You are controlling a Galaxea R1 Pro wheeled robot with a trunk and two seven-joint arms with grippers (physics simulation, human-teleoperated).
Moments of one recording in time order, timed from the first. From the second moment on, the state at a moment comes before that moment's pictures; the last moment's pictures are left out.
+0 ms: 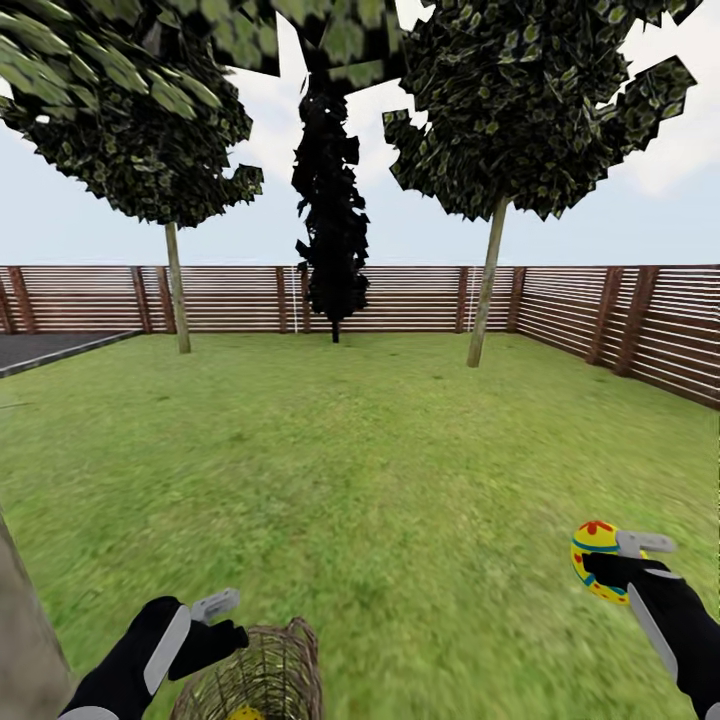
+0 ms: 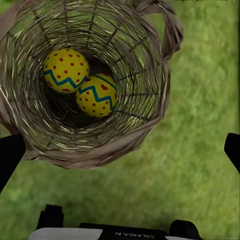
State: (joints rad) left arm -0.45 0.08 0.10 -0.72 0.33 0.86 0.05; right arm -0.45 -0.35 -0.15 -0.86 -0.08 0.45 -0.06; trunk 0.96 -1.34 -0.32
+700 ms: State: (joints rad) left arm -0.45 0.20 0.10 -0.73 0.34 0.87 -0.01; right arm -0.45 -0.35 -0.15 -0.86 -0.08 0.46 -0.06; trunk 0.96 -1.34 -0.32
